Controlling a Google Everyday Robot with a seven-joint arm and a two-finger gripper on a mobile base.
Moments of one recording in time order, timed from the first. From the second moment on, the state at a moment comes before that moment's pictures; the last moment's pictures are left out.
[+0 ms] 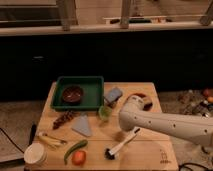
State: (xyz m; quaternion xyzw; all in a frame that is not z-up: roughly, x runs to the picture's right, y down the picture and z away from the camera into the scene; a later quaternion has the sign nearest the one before) arm 0.115 0.232 0.806 -0.28 -0.04 -0.06 0.96
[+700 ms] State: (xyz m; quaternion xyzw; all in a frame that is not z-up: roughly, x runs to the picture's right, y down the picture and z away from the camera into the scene) arm 0.133 0.231 0.785 -0.29 -0.06 -0.11 0.95
